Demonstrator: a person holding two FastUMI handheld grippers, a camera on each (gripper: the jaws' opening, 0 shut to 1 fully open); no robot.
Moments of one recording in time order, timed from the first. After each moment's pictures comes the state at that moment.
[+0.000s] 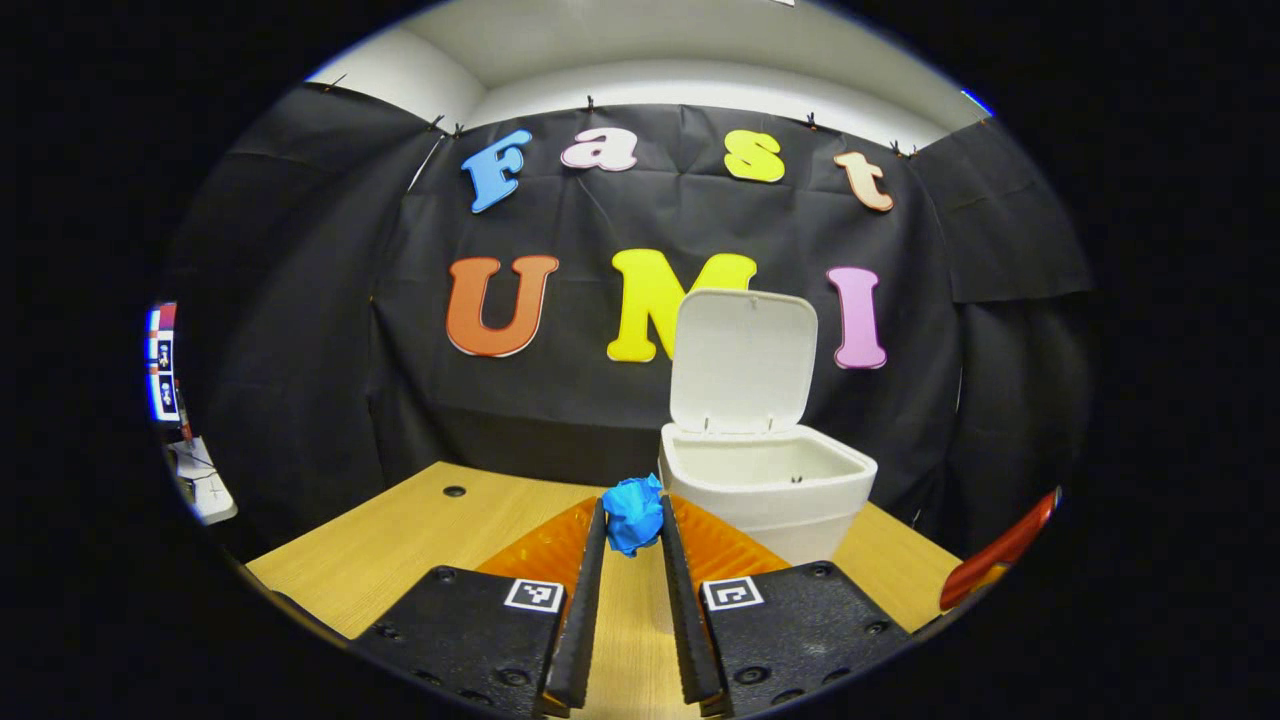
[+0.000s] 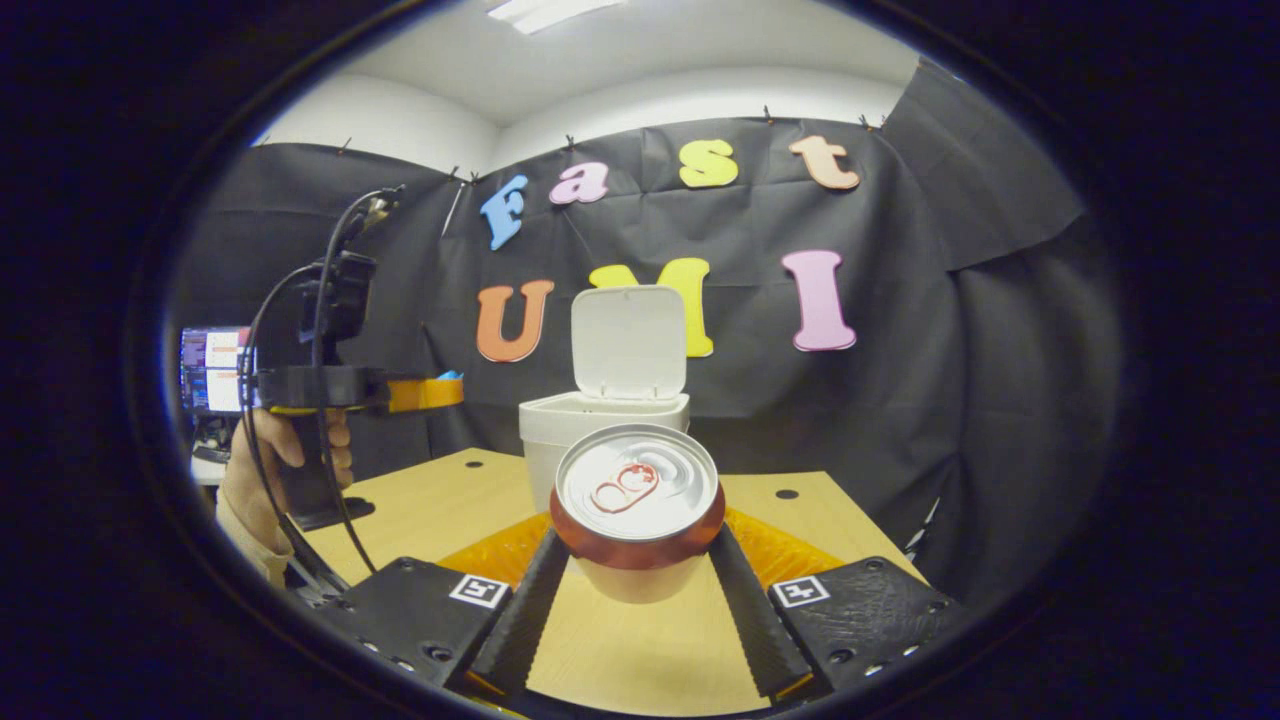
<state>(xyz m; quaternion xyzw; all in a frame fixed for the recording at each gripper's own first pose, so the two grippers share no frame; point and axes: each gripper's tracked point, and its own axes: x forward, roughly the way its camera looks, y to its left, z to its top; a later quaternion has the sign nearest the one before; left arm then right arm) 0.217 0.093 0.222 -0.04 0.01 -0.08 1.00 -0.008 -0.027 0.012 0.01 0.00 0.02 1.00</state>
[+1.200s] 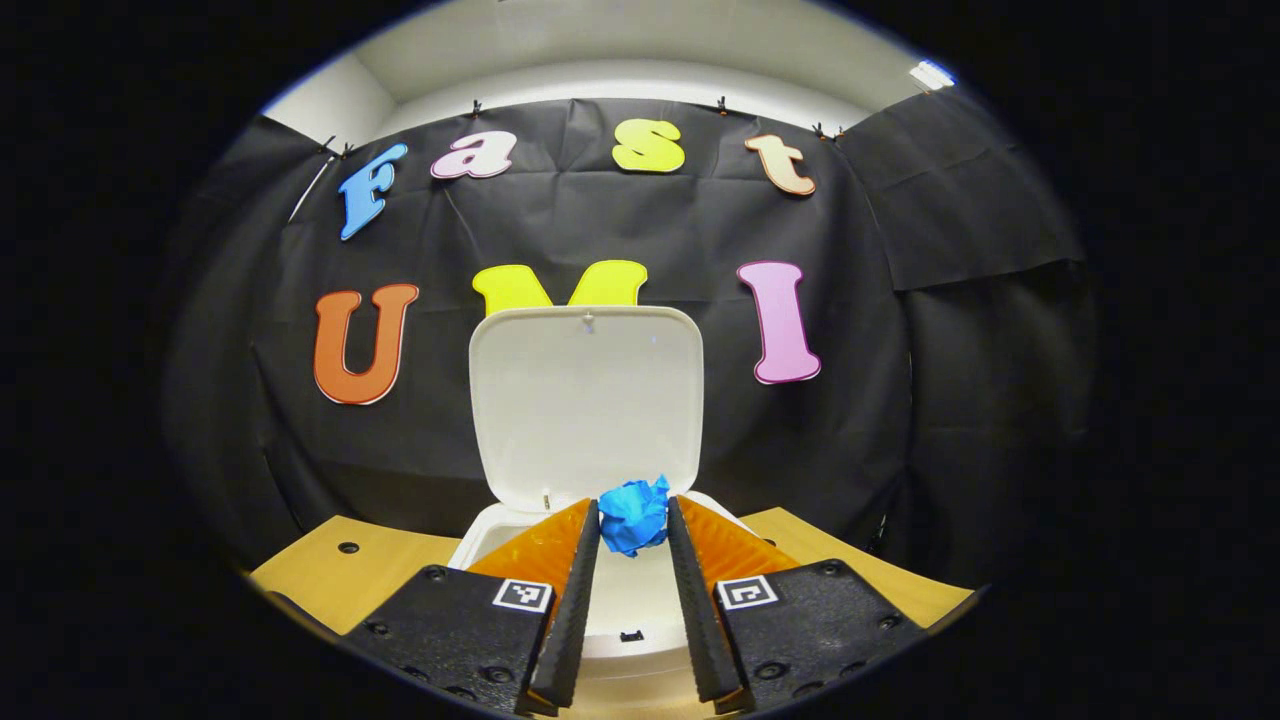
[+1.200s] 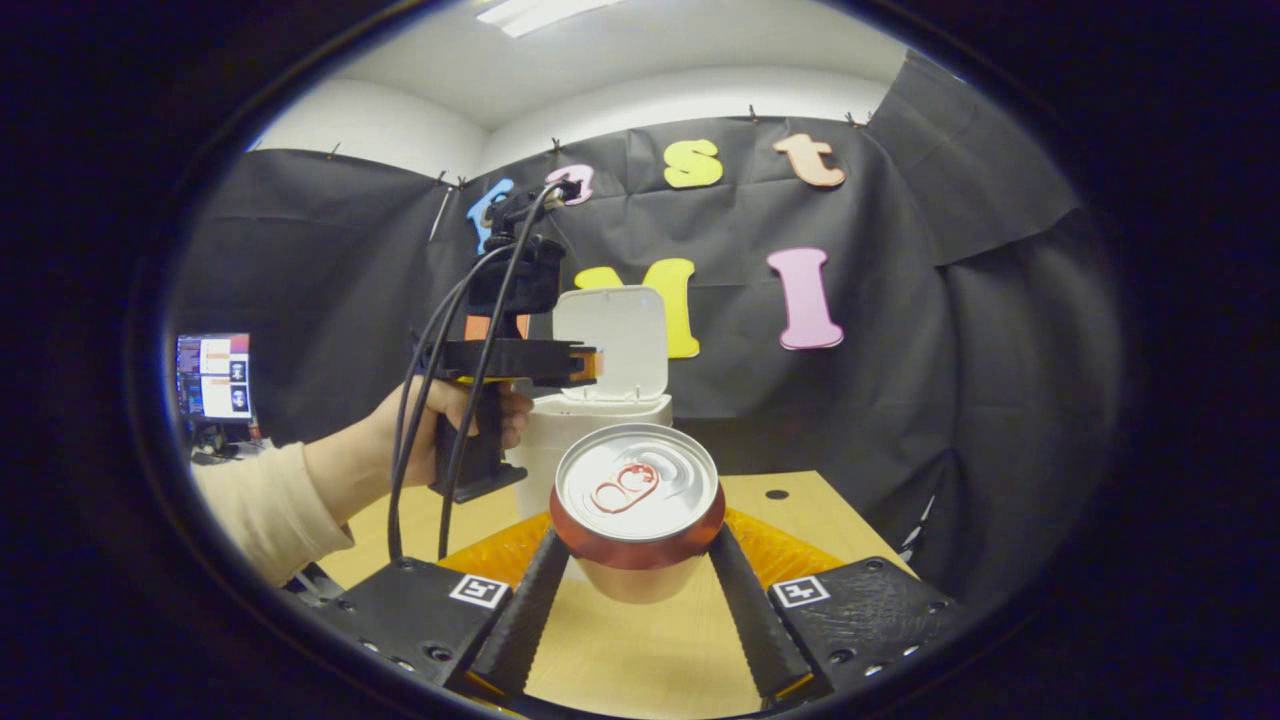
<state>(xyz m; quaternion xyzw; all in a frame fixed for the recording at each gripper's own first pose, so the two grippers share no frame) 0.301 -0.052 0.235 0.02 0.00 -0.18 0.98 -0.002 -0.042 0.008 0.02 -0.01 0.01 1.00</state>
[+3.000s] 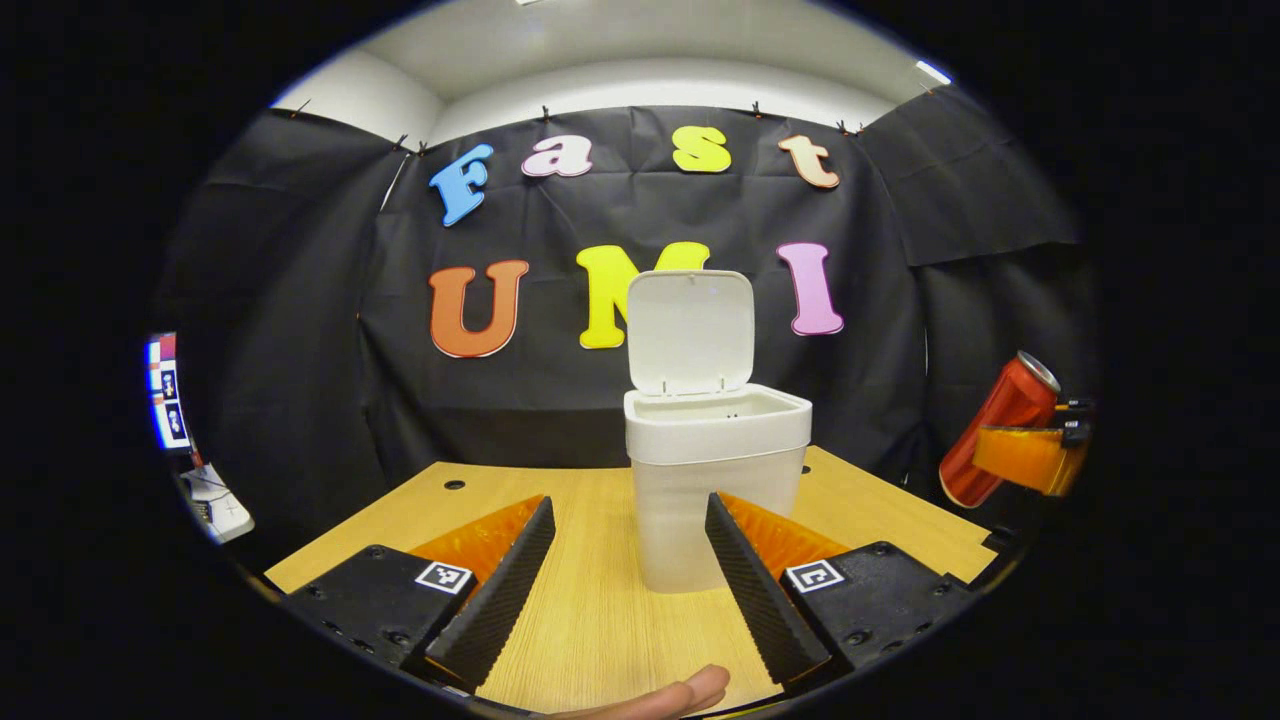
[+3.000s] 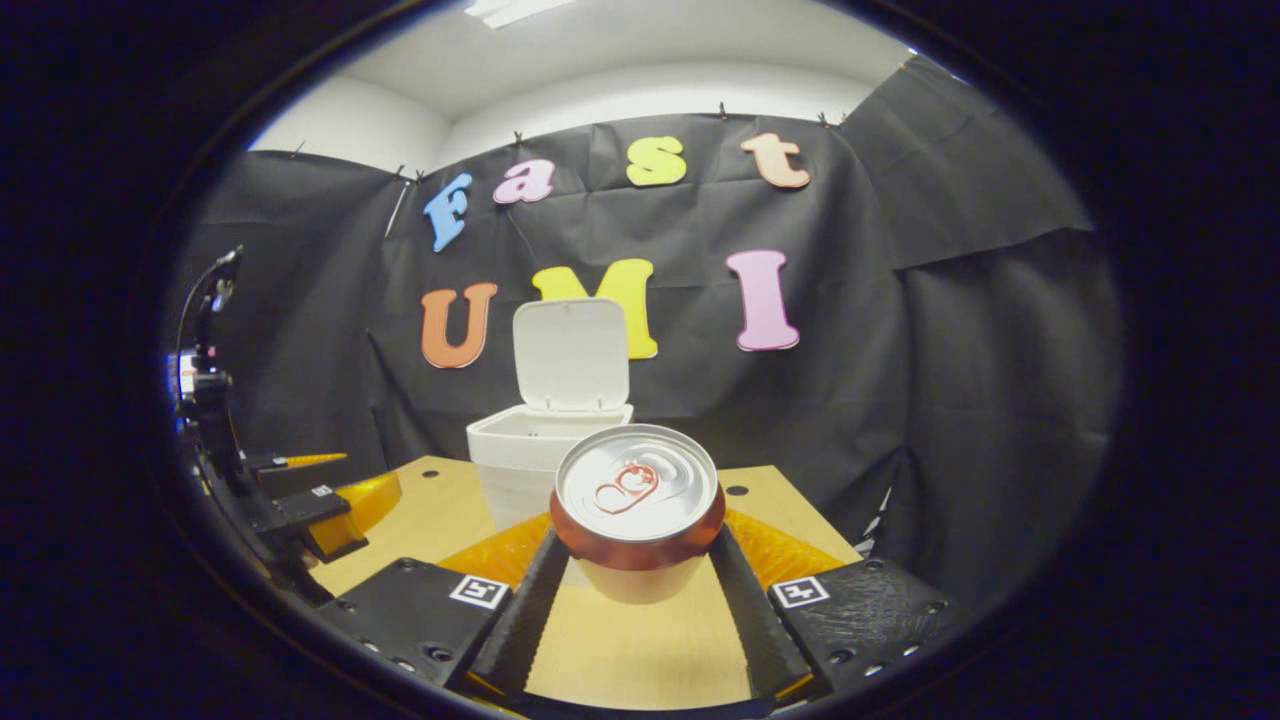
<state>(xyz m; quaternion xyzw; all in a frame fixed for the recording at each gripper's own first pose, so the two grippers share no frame) 0.119 0.104 0.163 0.01 0.04 -0.09 1.00 -0.017 -0.044 0.057 0.03 0.00 -0.06 1.00</state>
